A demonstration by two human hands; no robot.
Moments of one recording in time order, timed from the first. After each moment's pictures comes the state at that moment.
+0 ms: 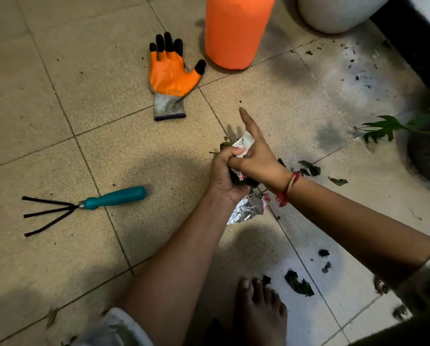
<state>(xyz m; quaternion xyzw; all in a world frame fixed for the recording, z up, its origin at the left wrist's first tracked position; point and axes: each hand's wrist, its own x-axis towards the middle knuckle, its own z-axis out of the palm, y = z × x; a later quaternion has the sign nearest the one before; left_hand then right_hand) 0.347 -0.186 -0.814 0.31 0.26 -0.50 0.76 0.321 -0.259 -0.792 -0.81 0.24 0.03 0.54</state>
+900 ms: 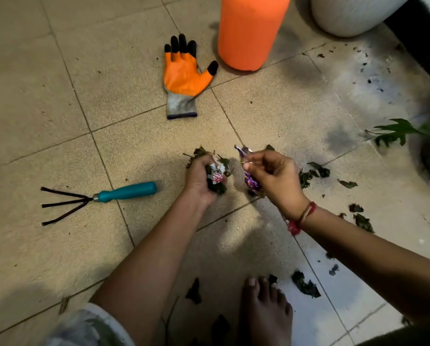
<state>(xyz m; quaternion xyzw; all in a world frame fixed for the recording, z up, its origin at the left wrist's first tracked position) 0.370 -0.129 -0.832 0.44 0.29 -0.44 0.73 0.277 -0.242 -0.798 -0.75 0.27 -0.09 0.60</state>
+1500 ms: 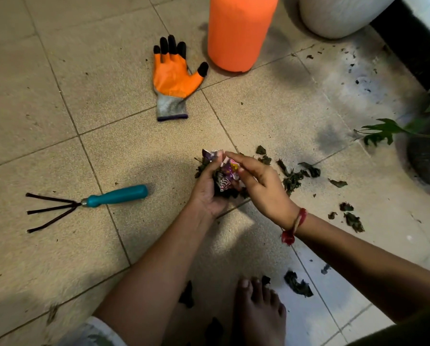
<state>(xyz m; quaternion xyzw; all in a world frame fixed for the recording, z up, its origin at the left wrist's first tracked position) 0.345 -0.145 -0.835 0.33 0.23 -0.50 0.77 0.273 -0.236 -0.794 -0.80 0.19 -0.03 0.57</state>
